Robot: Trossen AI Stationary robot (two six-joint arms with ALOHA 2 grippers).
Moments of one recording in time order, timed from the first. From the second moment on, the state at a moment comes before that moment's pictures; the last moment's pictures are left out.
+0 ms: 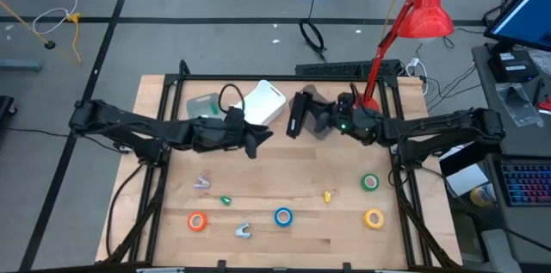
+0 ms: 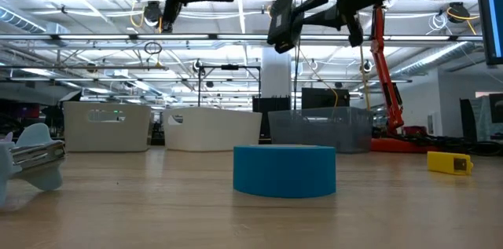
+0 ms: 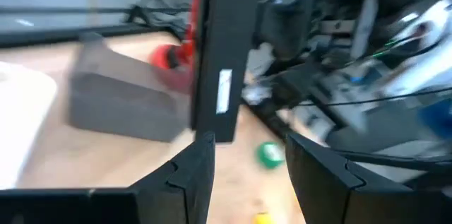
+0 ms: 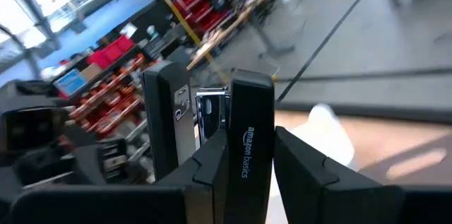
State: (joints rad) left arm -0.12 1.28 0.91 0.11 -0.42 -0.74; right arm -0.05 1.16 0.66 0.42 0.57 0.69
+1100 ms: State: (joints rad) left arm -0.15 1.60 1.29 -0.22 -0.76 -0.42; right arm -0.04 1.26 0.67 0.71 0.67 0.55
